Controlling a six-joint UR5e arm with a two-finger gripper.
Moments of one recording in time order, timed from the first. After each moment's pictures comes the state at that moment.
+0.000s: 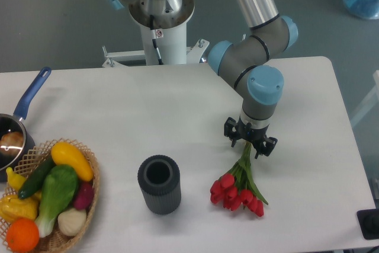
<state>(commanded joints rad) 2.65 -2.07 -1.78 -0.78 1.50 1.18</state>
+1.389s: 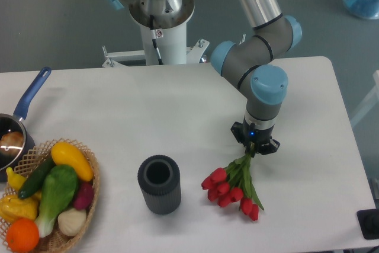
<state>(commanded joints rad) 2.65 -2.05 -1.73 -0.78 1.50 1.21</state>
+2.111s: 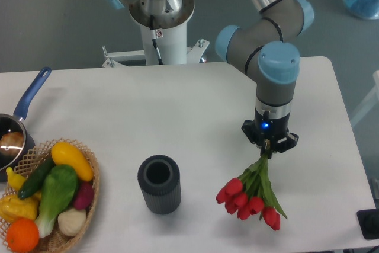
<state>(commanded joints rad) 2.64 -1.96 -1.57 -0.83 1.37 0.98</state>
